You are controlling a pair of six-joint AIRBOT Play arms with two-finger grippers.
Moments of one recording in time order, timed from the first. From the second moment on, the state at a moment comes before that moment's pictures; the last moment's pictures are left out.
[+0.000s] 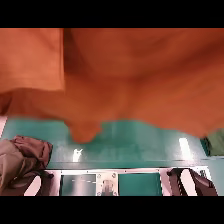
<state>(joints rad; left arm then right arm) 0.18 -0.74 1.92 1.01 -1.20 -1.27 -0.55 -0.64 1.64 -0.81 1.01 1.39</state>
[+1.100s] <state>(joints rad) 0.09 -1.61 1.37 0.56 -0.72 -0.94 -0.22 -1.65 1.30 -0.68 0.66 1.25</state>
